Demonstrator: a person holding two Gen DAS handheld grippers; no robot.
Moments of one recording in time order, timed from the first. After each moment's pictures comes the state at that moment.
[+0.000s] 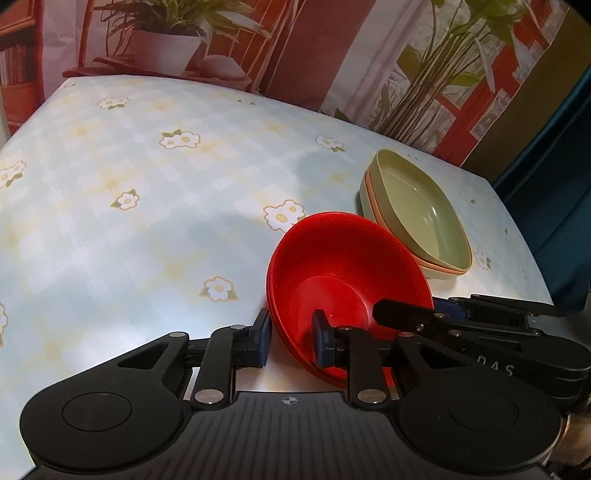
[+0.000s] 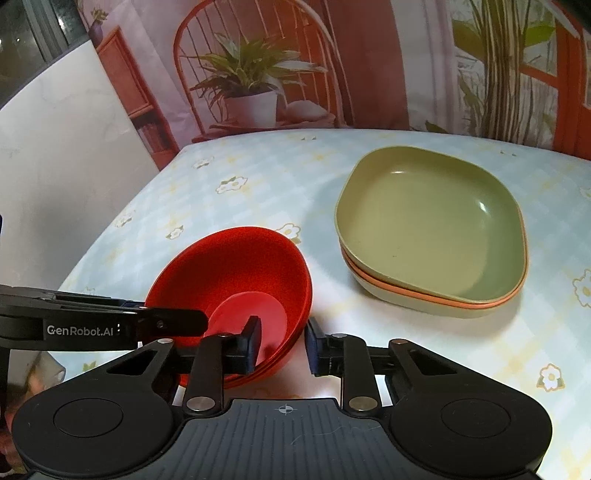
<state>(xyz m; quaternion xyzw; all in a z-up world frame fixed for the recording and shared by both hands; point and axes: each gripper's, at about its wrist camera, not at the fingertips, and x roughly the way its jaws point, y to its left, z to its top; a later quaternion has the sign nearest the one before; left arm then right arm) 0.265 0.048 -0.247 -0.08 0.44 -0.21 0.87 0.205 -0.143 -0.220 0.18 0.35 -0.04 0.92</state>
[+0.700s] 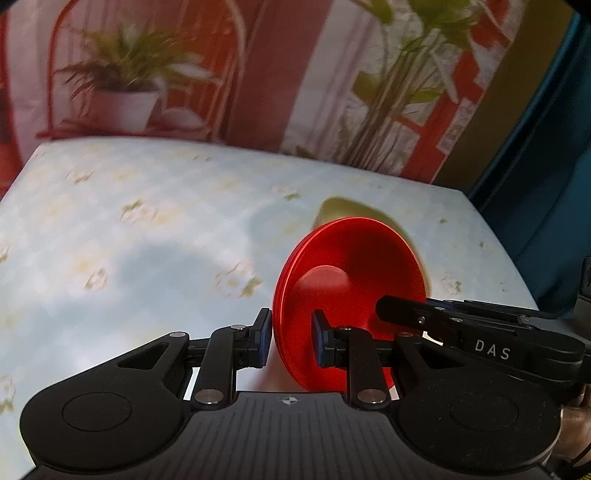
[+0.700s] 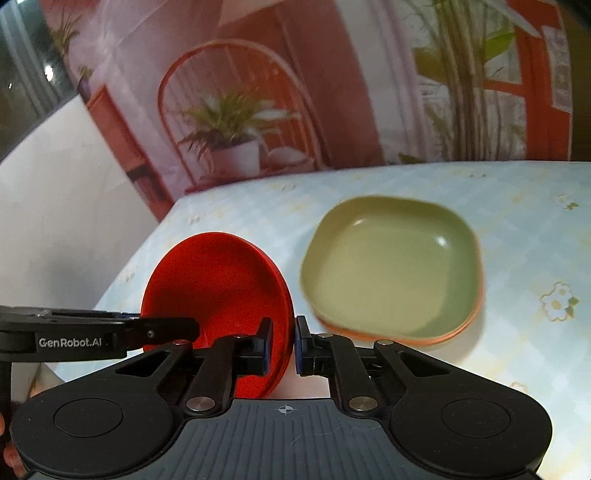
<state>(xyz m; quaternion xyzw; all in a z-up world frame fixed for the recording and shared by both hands) 0.273 0.015 -0.194 -0.04 0.39 -0.24 0.89 0.180 -0.183 -0.190 0.23 0.28 -0.07 0.93</state>
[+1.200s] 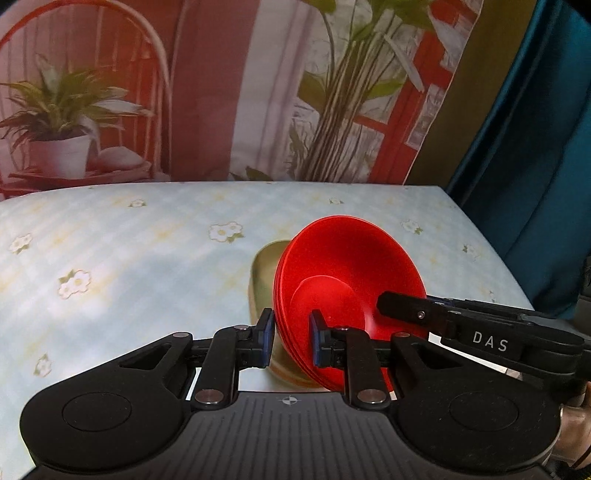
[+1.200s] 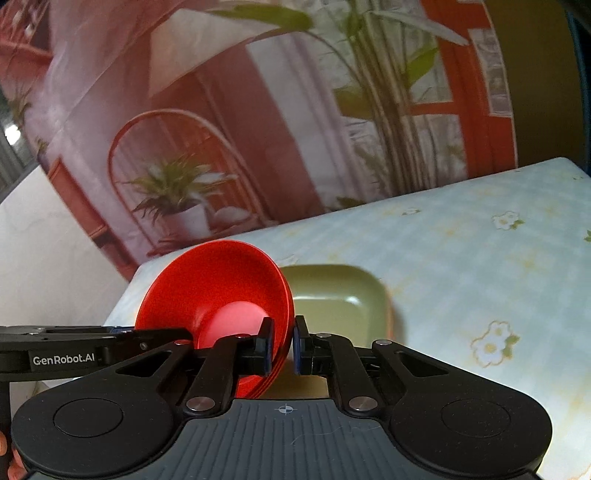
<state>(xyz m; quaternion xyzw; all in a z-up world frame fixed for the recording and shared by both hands) 0.316 -0.059 -0.179 0.00 0.38 -0.28 0.88 0.171 -0.263 -0.185 0.27 0.23 -0.13 0.92</state>
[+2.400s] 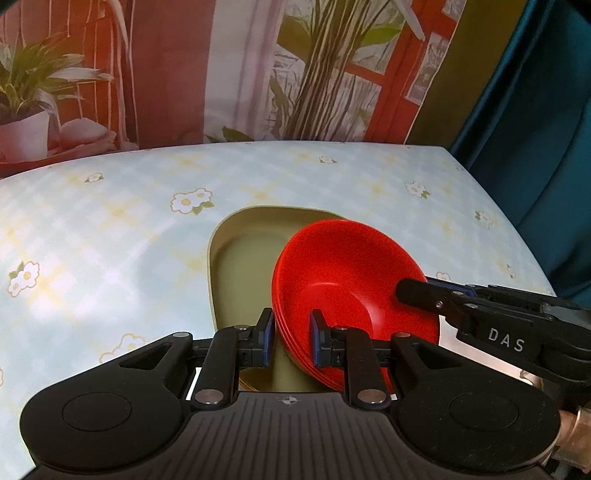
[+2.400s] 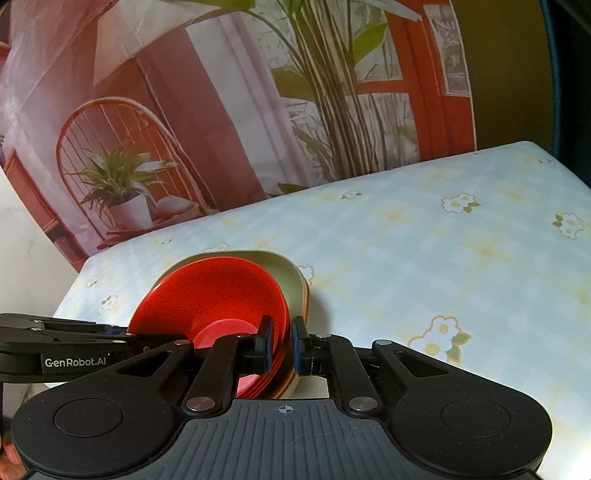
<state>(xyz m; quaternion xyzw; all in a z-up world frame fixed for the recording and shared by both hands) 0.343 -0.094 -0.220 0.03 0.42 -0.29 0.86 0.170 -0.289 -0.219 0.26 0.26 -0.18 0.91</state>
